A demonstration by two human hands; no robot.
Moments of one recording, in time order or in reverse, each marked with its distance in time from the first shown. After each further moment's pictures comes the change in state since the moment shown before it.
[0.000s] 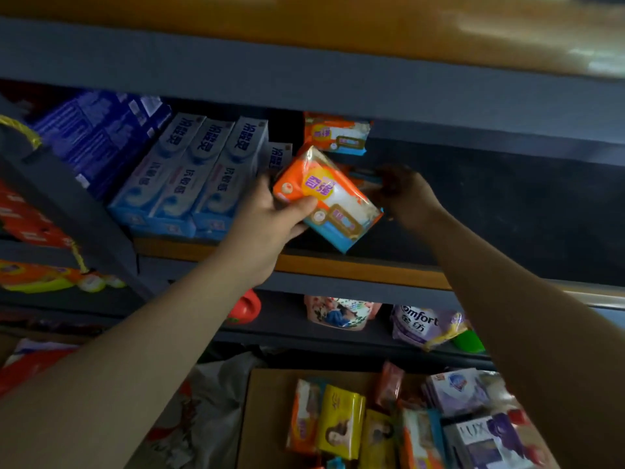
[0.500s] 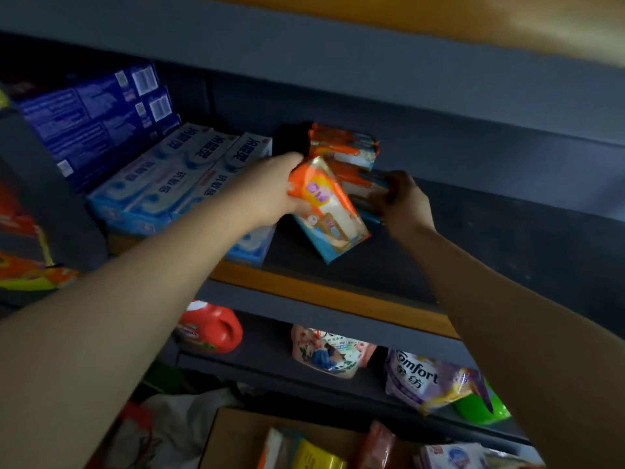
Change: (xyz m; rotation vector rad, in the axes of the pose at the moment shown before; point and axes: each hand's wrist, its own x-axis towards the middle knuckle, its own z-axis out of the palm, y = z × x) left_hand 0.050 0.025 0.004 1.138 0.007 0.260; right_hand 0.033 0.011 0.005 0.003 0.160 -0.086
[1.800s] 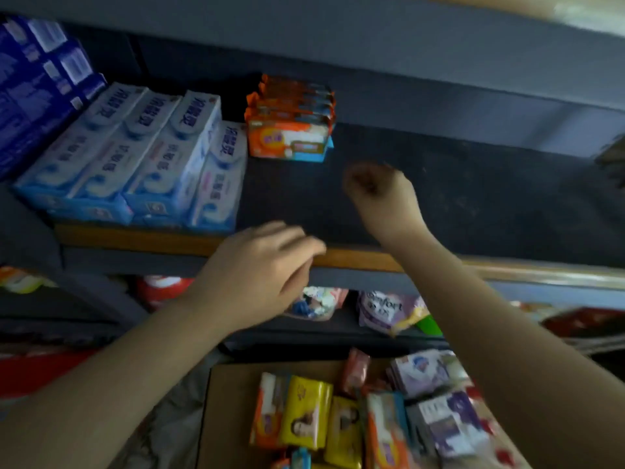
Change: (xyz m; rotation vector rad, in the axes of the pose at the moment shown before) left_hand -0.098 -0.004 0.043 0.149 0.098 0.737; right_hand -0.085 -0.021 -0.025 -0.084 0.043 -0.051
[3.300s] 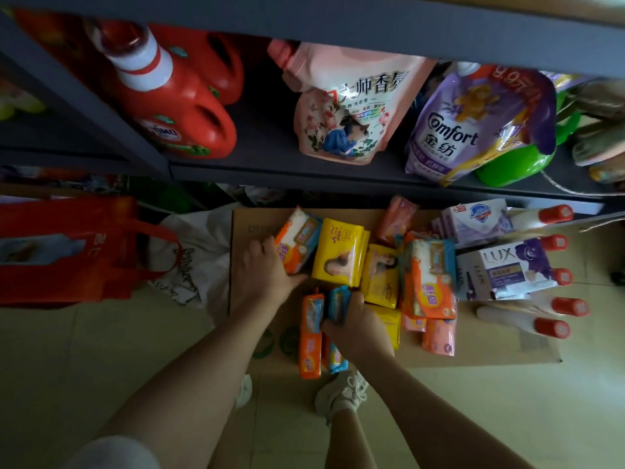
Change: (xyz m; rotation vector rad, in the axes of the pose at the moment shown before) left_hand -0.238 0.043 0.224 -0.065 -0.661 -1.195; right_hand -0.331 0.108 0.140 -0.261 -0.770 0.808
